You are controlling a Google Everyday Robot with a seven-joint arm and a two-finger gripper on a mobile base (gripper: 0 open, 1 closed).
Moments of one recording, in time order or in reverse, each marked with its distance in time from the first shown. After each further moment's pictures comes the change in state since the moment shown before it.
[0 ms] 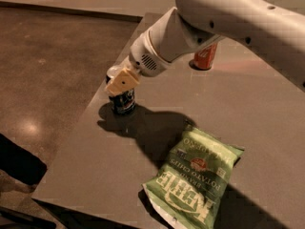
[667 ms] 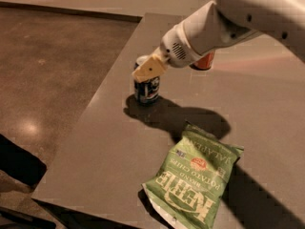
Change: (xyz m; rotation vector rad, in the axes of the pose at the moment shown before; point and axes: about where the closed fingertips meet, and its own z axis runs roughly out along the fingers) arm 0.030 -0.046 -0.043 0.073 -0.038 0.179
